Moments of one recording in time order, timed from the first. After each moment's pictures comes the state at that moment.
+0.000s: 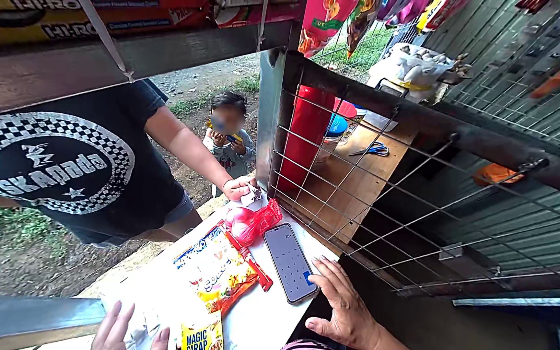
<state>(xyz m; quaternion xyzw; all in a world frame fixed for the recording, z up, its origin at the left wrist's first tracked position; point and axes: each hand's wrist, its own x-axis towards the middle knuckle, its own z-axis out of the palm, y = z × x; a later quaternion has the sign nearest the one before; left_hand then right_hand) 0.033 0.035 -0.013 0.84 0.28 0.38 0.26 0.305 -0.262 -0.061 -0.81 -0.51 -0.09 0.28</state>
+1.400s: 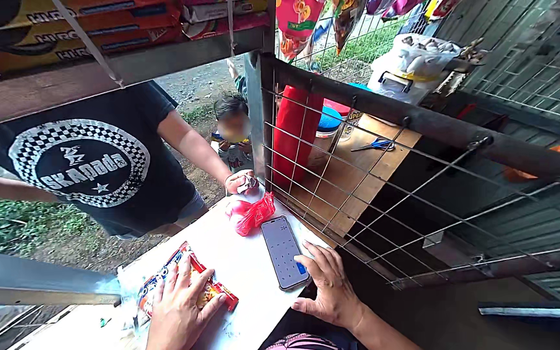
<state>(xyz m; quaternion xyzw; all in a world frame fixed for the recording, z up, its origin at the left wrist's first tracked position) 0.084 0.017 -0.028 0.95 0.26 0.13 0.11 0.311 -0.250 -0.050 -0.82 -0.50 -0.09 0.26</state>
